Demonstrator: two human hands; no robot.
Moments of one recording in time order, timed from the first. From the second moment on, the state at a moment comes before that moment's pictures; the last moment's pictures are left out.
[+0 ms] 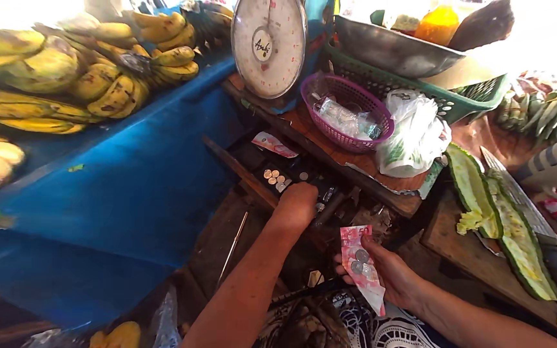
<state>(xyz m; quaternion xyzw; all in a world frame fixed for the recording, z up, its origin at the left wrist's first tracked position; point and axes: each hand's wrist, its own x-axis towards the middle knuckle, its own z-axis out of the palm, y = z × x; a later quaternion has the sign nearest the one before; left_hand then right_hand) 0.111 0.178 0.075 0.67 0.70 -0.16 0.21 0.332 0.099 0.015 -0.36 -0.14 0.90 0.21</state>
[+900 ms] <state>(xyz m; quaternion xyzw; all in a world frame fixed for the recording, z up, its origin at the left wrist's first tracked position) 0.131 0.088 0.074 0.07 0.38 0.65 0.66 0.328 0.103 0.027 -0.36 -0.16 0.89 0.23</state>
